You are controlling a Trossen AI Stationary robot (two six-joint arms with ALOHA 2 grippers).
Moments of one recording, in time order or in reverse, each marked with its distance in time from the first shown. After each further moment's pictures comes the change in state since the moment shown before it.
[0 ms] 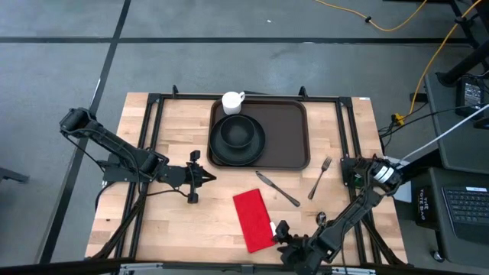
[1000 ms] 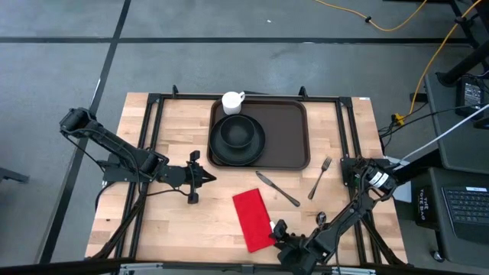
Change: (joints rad) left arm 0.000 0.000 0.000 0.000 0.011 -0.052; right arm -0.023 0.100 0.014 -0.041 0.074 -0.010
